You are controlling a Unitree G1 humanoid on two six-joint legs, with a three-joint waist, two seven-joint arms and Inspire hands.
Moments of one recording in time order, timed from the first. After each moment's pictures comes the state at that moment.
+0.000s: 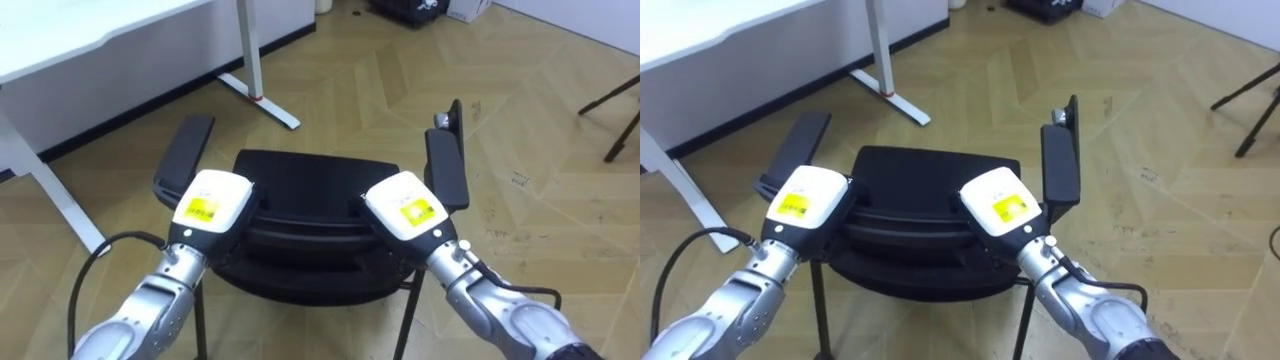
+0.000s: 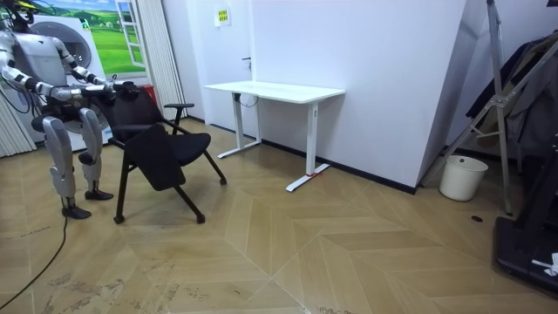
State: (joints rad) left arm -0.12 0.43 -0.36 0.50 1.05 -0.22 0.45; right arm -0.23 -0.40 0.53 0.61 -1.13 -0.28 -0.50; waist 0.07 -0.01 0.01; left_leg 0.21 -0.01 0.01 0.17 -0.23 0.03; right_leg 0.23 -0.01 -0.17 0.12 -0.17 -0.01
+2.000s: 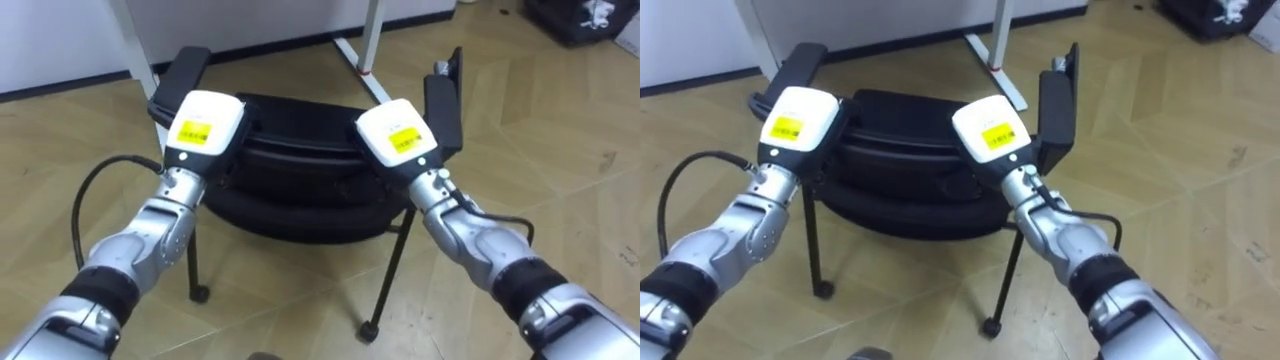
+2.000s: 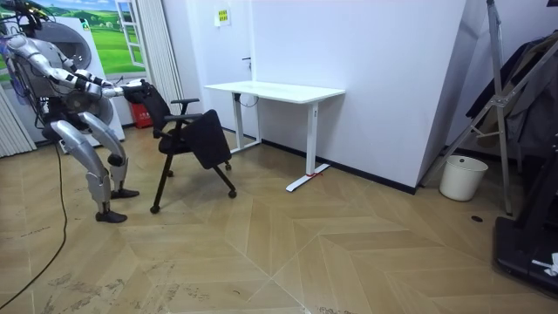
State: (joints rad) left arm -0.53 0.39 -0.38 0.92 0.99 -0.27 0.66; right arm -0.61 -0.28 0.53 0.94 -1.15 -0.19 -0.58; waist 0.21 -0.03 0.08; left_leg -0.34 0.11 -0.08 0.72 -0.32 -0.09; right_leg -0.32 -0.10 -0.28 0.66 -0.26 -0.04
